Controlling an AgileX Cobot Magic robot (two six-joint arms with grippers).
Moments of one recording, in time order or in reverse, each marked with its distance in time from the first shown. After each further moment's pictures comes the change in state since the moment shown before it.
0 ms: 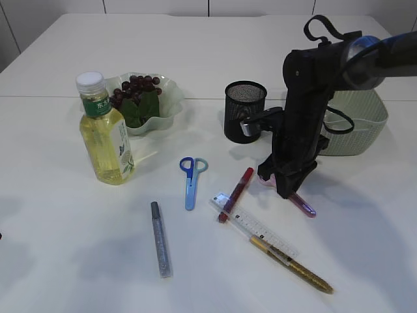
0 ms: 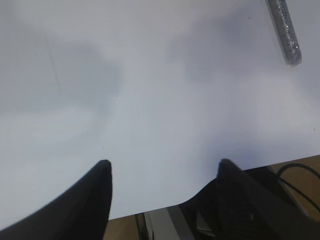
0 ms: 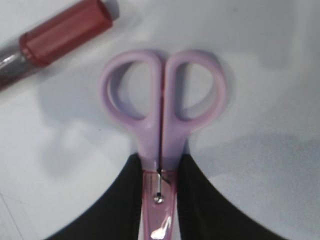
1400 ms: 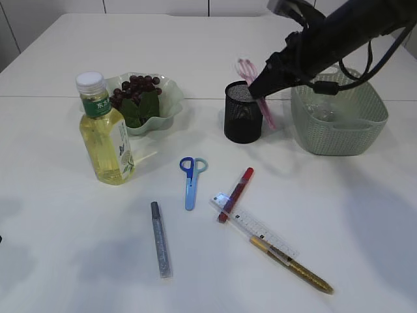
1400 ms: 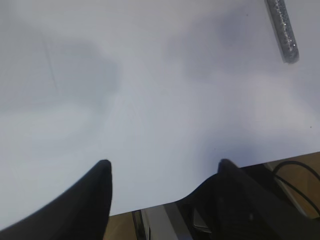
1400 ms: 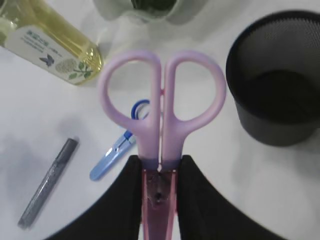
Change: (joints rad) left arm 0.000 0.000 0.000 -0.009 0.013 0.000; right arm -0.190 -0.194 -0.071 0.733 -0.060 -0.571
